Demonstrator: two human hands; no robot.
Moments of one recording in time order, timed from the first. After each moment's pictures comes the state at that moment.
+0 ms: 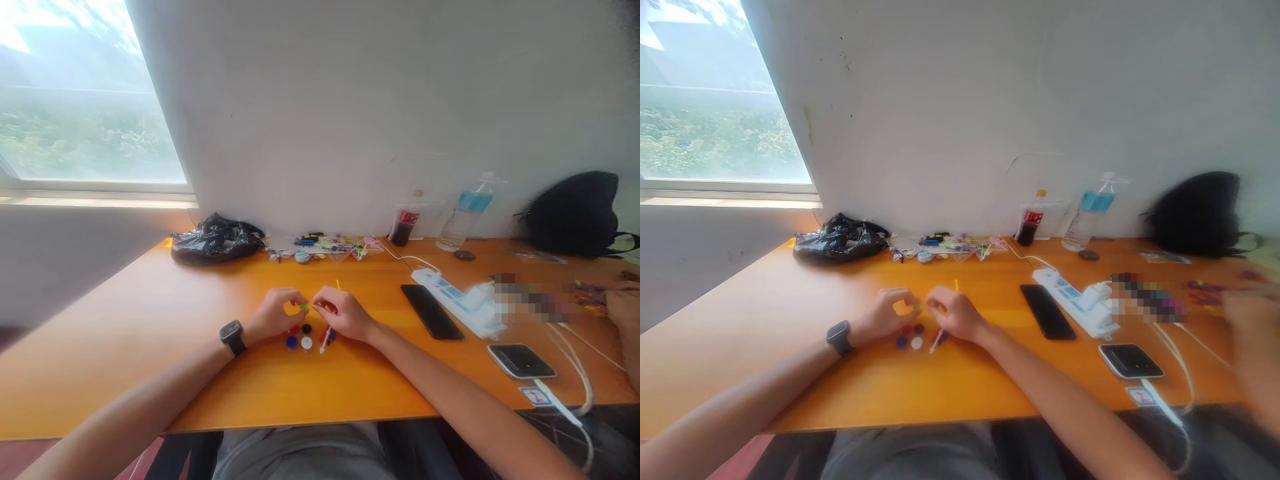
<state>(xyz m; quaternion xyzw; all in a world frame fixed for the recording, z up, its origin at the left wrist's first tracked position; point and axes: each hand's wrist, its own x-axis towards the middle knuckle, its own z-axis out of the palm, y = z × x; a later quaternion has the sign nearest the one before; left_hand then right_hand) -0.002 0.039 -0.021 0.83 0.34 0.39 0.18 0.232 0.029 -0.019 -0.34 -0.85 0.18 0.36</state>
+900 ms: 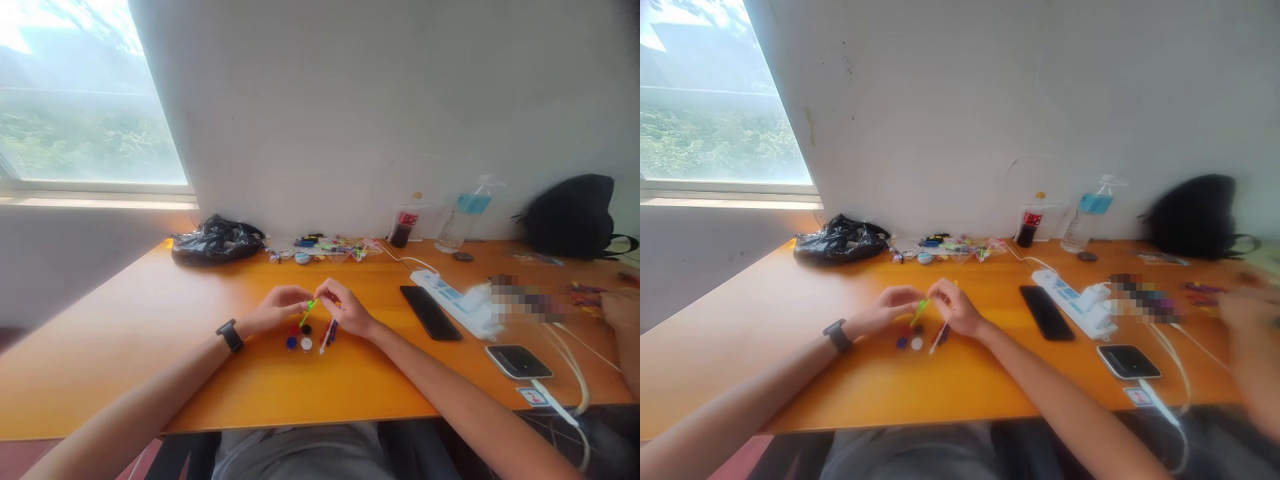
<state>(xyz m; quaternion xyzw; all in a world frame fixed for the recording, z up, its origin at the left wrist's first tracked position) -0.006 0.046 -0.011 0.72 0.29 0.35 0.53 0.232 0.036 -0.016 -0.33 -0.81 0.25 0.42</state>
